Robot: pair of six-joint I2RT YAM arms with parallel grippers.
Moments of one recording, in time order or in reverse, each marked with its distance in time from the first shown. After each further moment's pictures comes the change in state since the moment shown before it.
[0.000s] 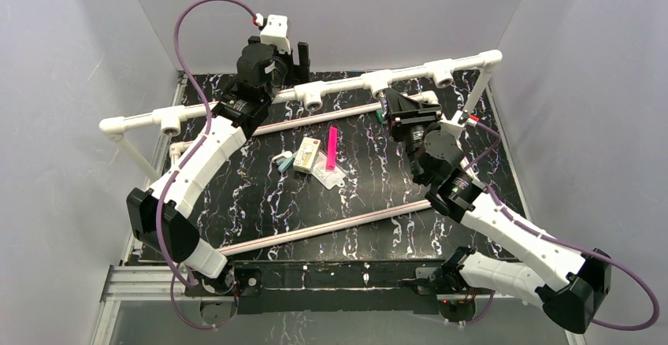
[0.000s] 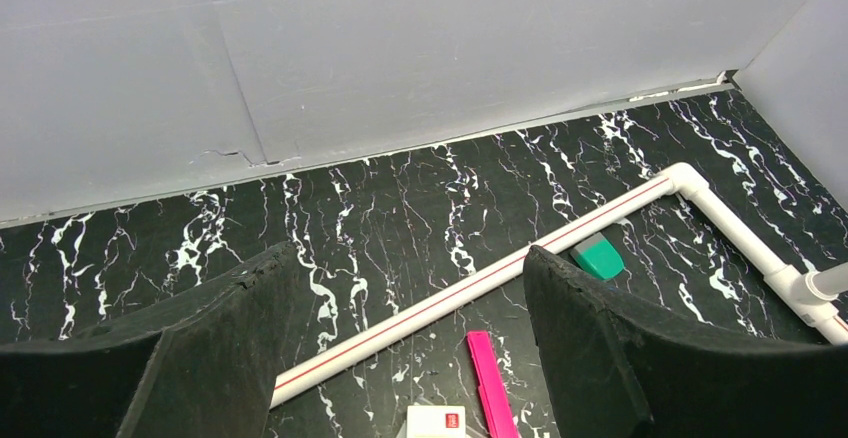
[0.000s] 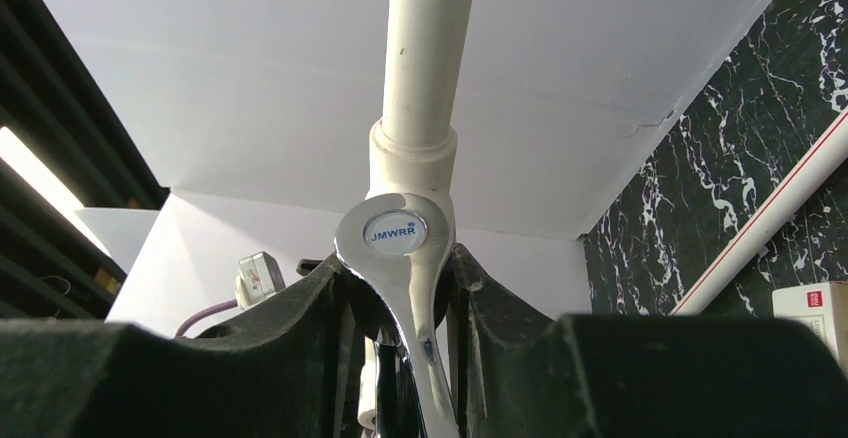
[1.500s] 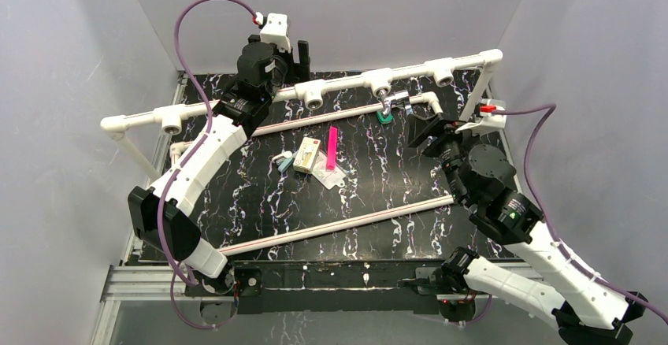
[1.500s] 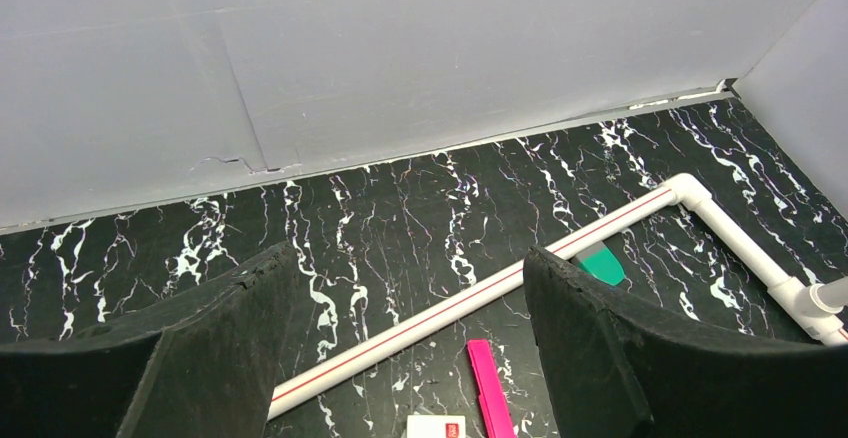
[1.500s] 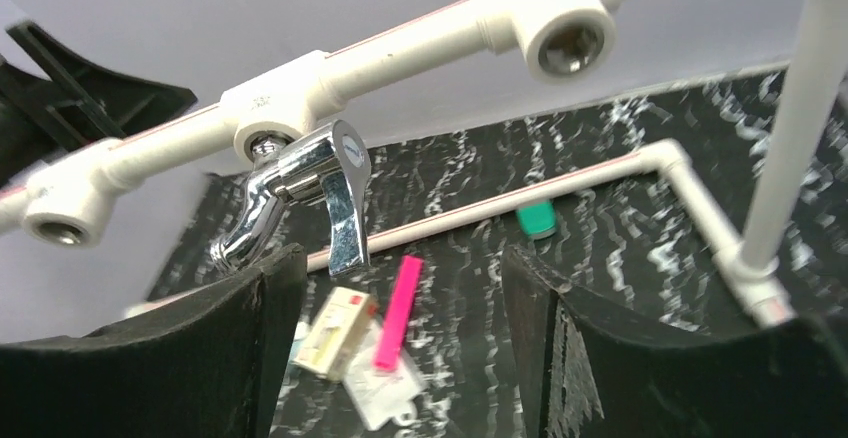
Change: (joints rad) left arm -0.001 0.011 0.007 0.015 0.000 0.000; right arm 0.029 -0.262 0.126 -0.465 -0.002 -0.995
